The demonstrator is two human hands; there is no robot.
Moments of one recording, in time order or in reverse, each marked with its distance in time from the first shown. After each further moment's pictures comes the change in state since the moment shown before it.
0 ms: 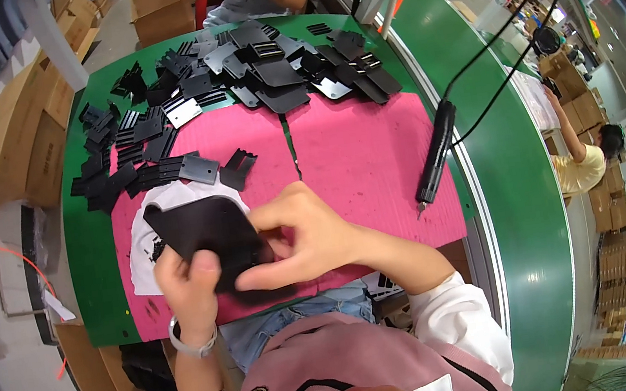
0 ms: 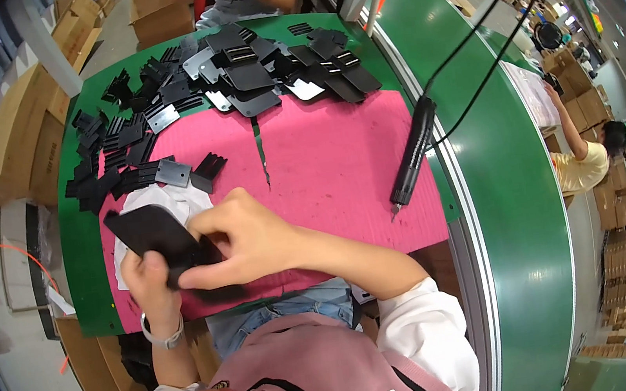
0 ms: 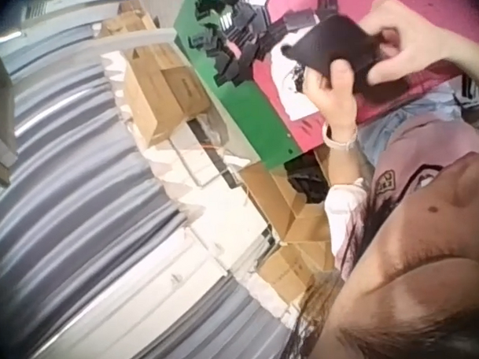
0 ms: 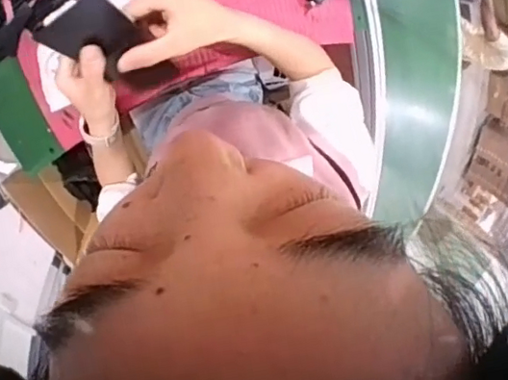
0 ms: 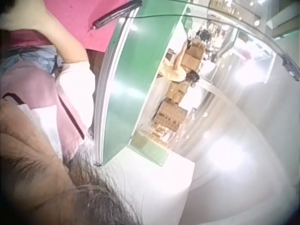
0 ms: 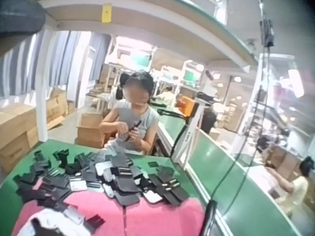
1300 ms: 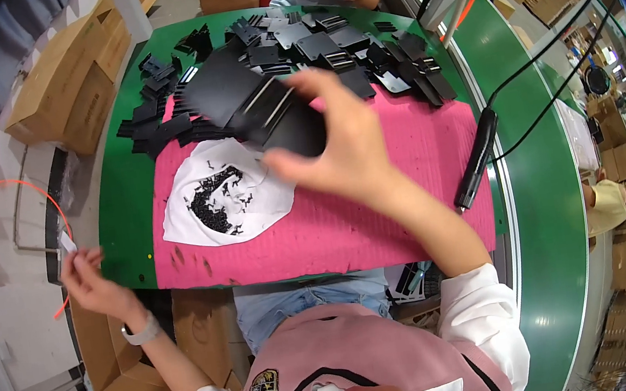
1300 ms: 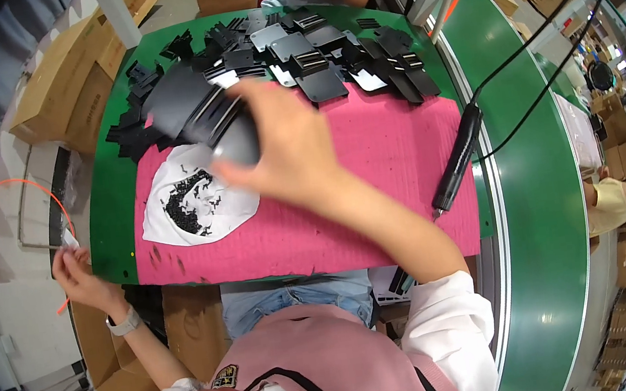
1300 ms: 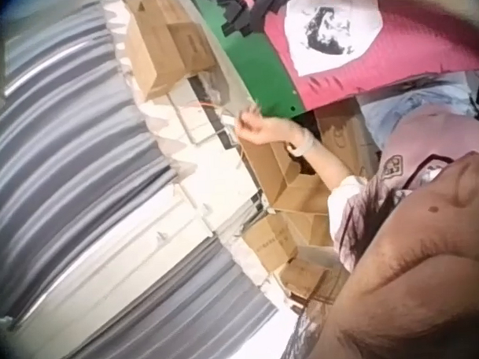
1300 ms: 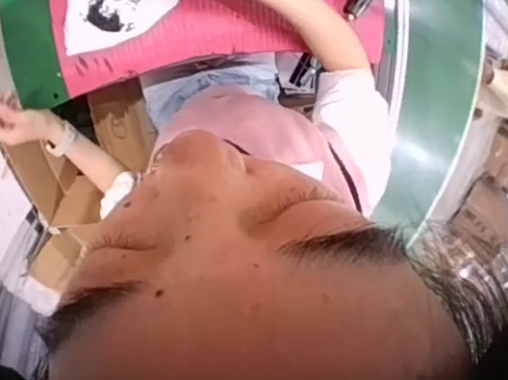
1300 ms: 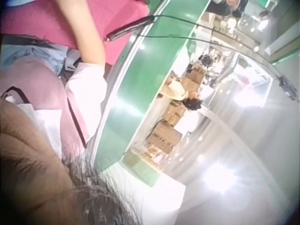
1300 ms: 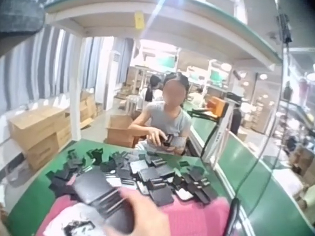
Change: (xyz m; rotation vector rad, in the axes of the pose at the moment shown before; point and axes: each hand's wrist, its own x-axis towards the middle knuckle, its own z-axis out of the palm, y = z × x) left_hand -0.047 -0.002 -0.182 0.509 0.935 0.415; right_hand 0.046 0.013 0.001 -0.535 0.669 -0.275
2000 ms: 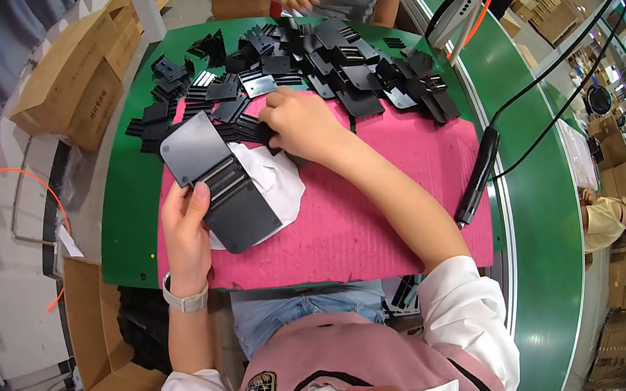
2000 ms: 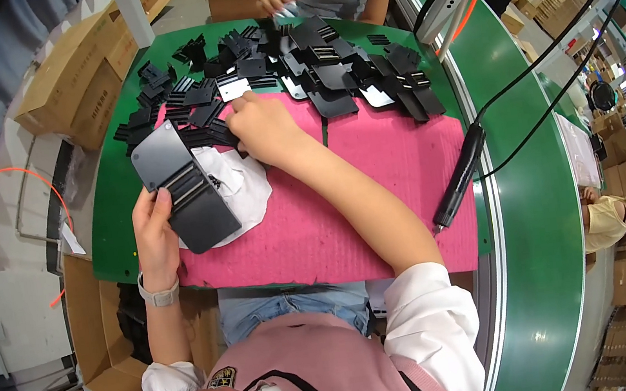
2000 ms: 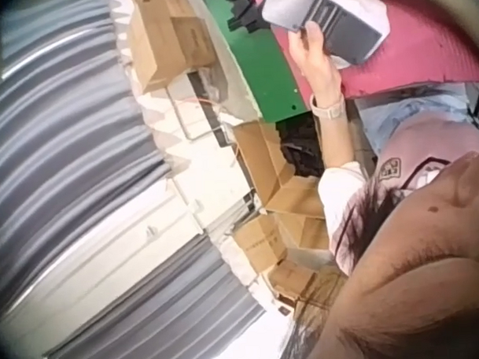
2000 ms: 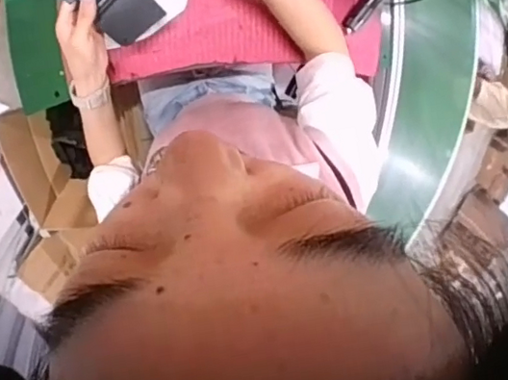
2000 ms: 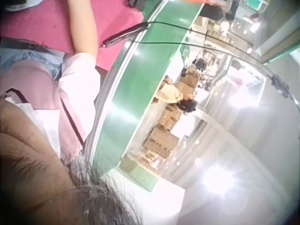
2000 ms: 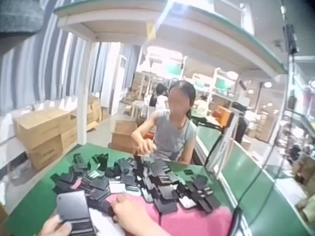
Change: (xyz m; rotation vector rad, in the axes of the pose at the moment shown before) left_hand -0.057 0.083 0.121 -0.630 -0.790 -0.583; right_hand 0.022 0.061 0.065 -0.336 -0.586 -0.147
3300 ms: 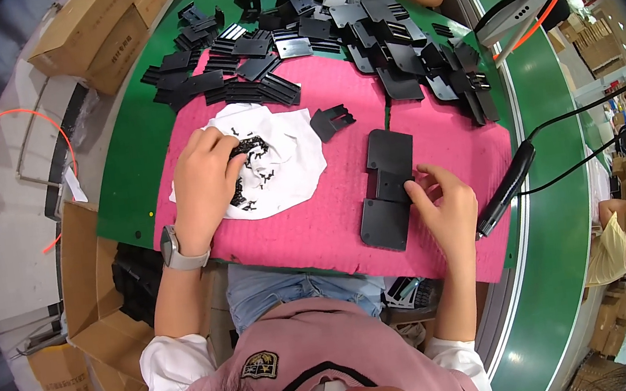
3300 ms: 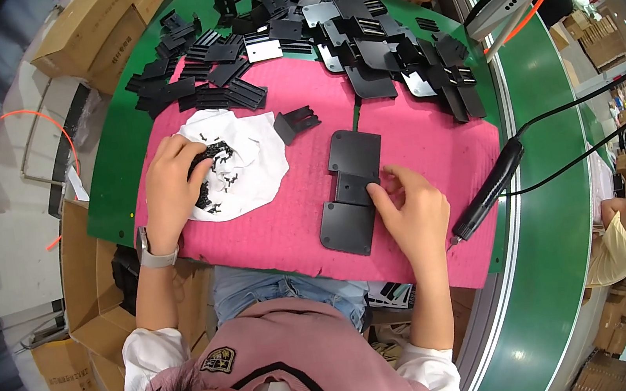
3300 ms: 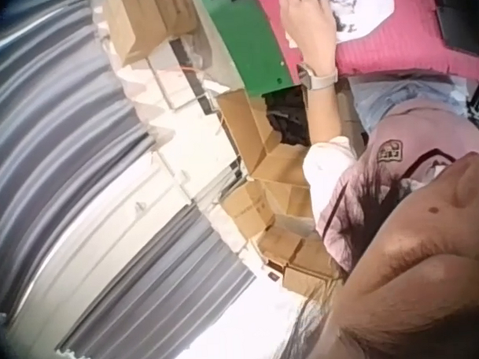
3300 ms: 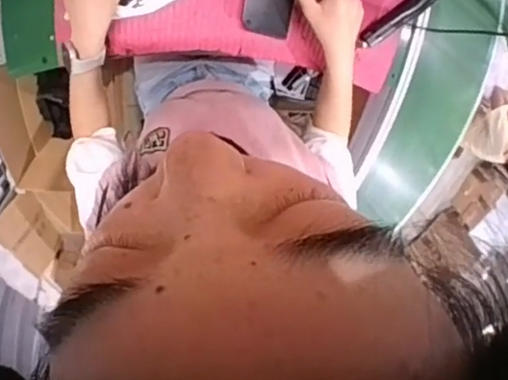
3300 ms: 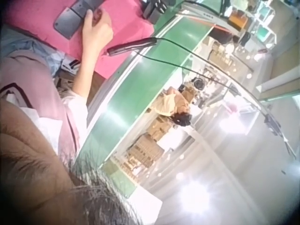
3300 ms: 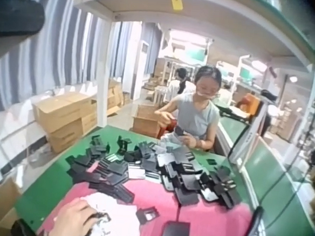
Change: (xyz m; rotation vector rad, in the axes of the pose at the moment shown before) left_hand 0.019 -0.023 -0.012 1.416 -0.079 0.459; right_hand -0.173 -0.019 -0.056 0.262 0.157 0.793
